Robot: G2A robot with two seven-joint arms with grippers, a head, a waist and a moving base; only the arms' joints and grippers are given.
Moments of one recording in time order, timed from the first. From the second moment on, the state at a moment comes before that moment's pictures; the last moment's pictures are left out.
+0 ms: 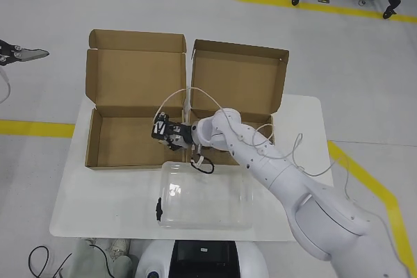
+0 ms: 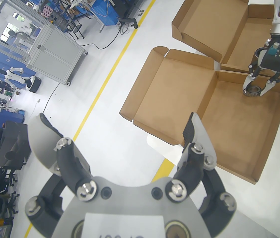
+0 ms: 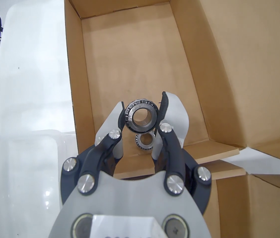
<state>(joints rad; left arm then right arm) 0.47 -0.15 -1.01 -1.52 0.83 -0.88 -0.12 -0.45 -1.69 0.44 -0.68 -1.07 -0.72 0.24</state>
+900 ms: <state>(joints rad) 0.47 -0.15 -1.01 -1.52 0.83 -0.88 -0.12 -0.45 -1.76 0.44 -0.60 -1.12 -0.60 0.28</state>
